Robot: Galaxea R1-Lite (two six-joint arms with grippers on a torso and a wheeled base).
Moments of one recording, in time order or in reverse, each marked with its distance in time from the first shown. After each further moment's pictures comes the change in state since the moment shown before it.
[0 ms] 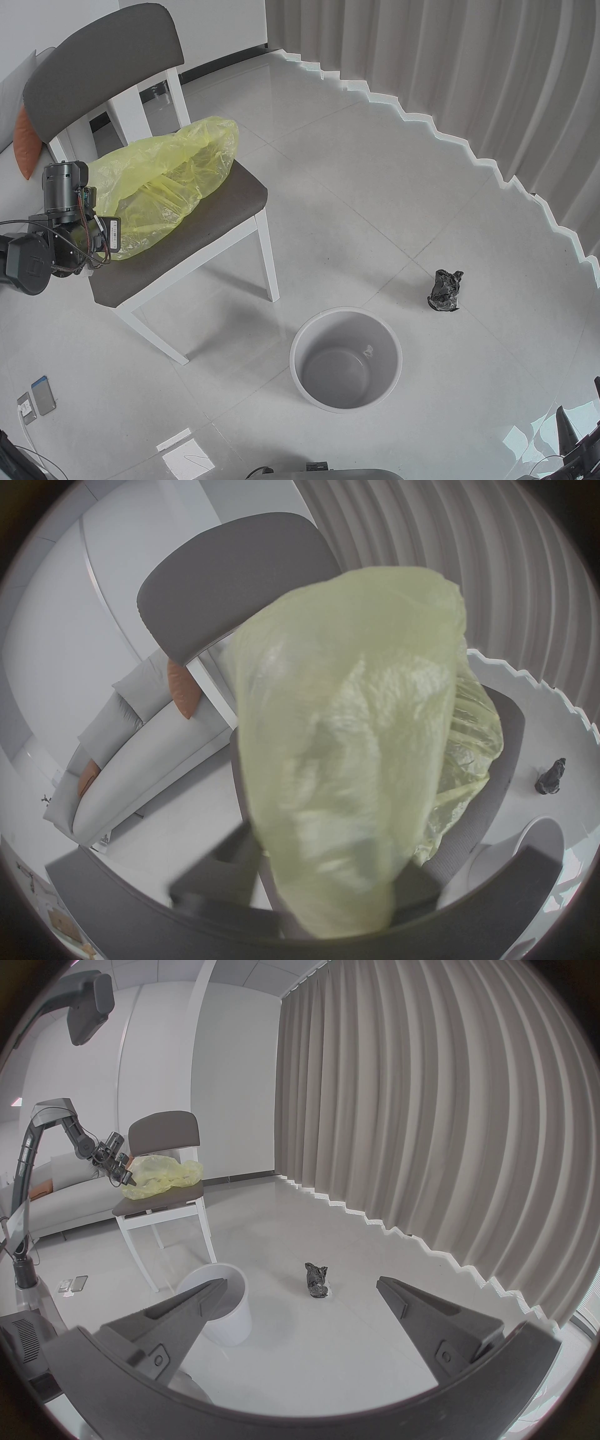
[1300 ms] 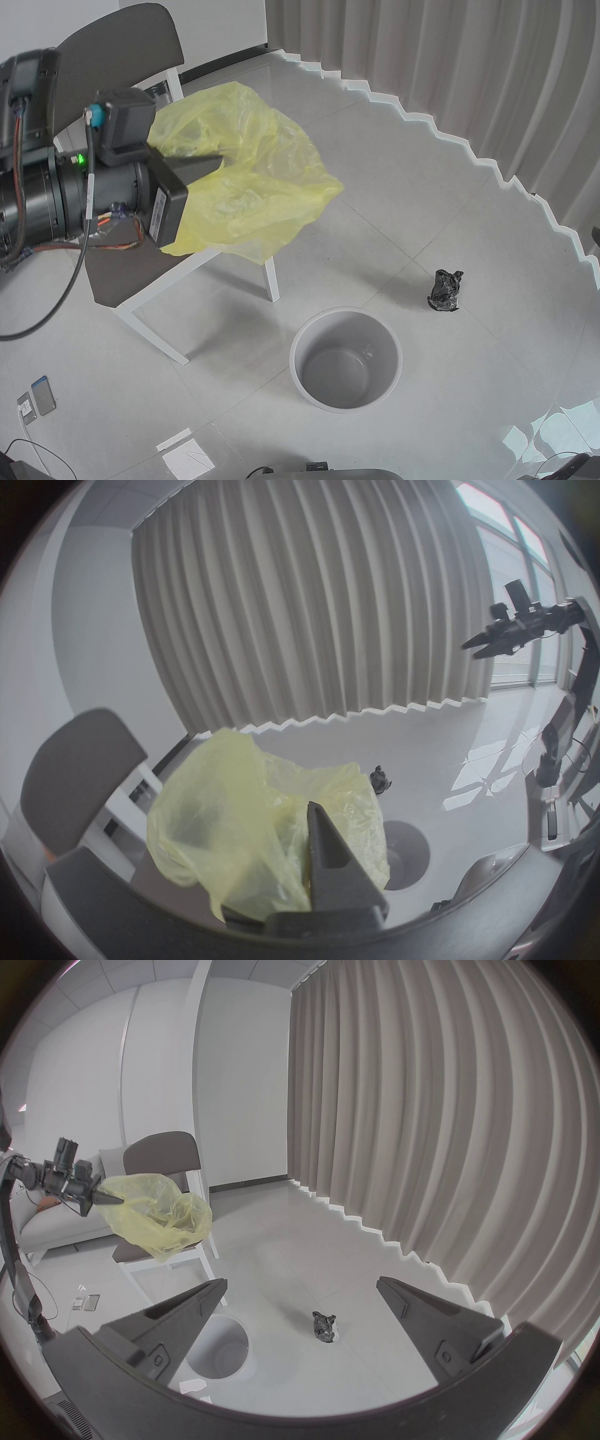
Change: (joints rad) left arm -0.553 -0.297 -0.174 0.282 -0.404 0.386; right arm 0.010 0.800 -0.753 -0.006 0.086 -0.029
